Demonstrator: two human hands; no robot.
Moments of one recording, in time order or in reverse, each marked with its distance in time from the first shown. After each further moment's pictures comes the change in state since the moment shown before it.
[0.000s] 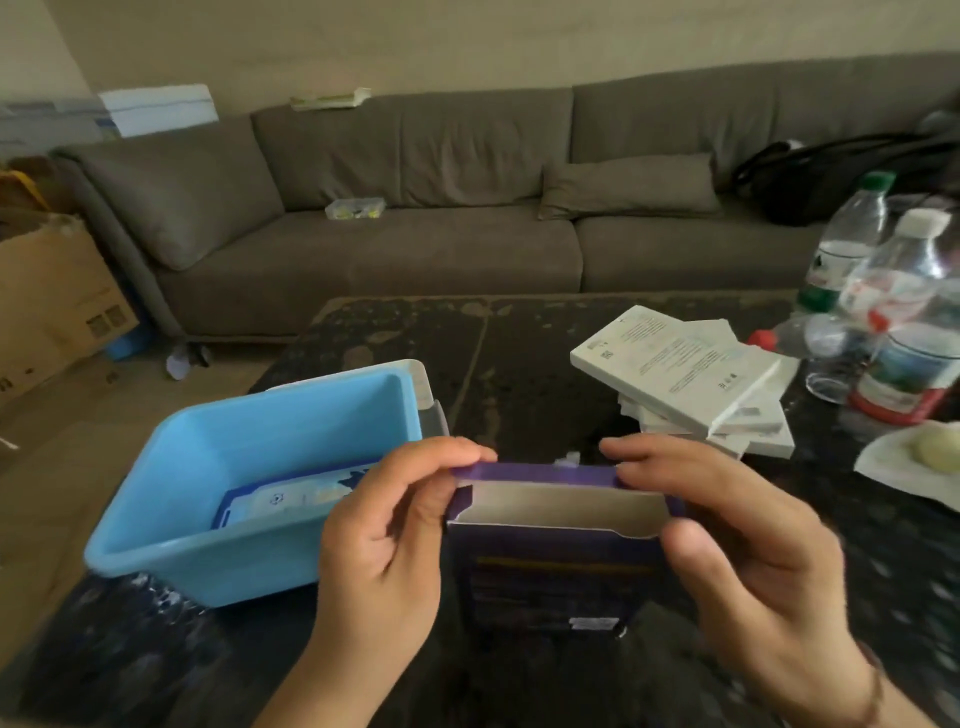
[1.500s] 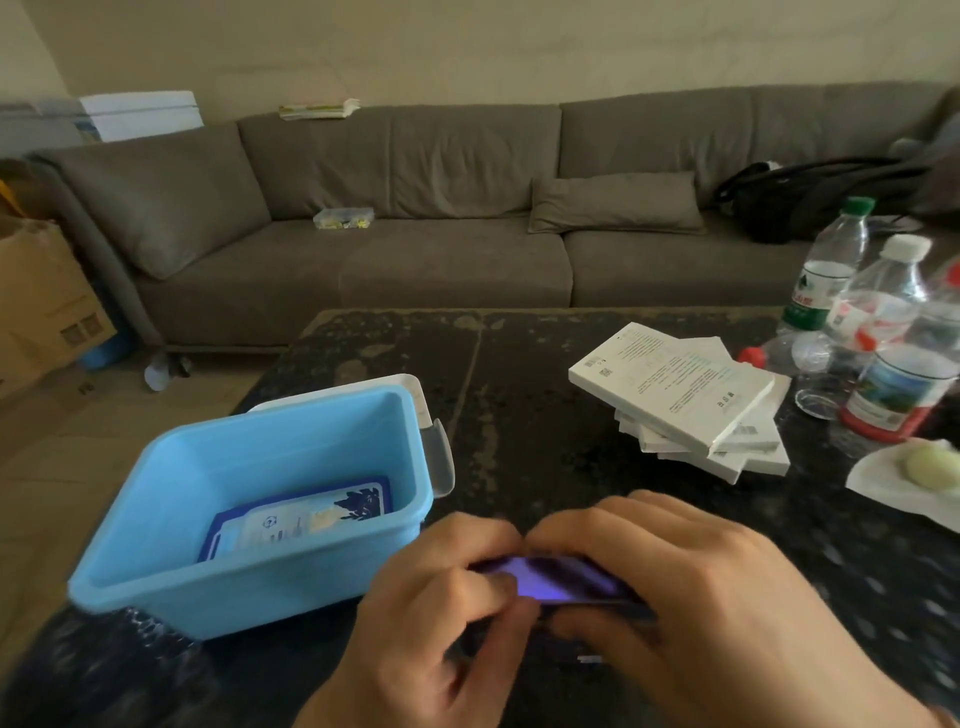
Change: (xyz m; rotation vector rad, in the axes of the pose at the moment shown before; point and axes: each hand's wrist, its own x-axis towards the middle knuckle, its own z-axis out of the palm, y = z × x) left_hand -0.013 -0.002 0.001 0.046 -0.071 0.373; right_hand 0.021 -0.034 0.015 -0.669 -0.422 -0.206
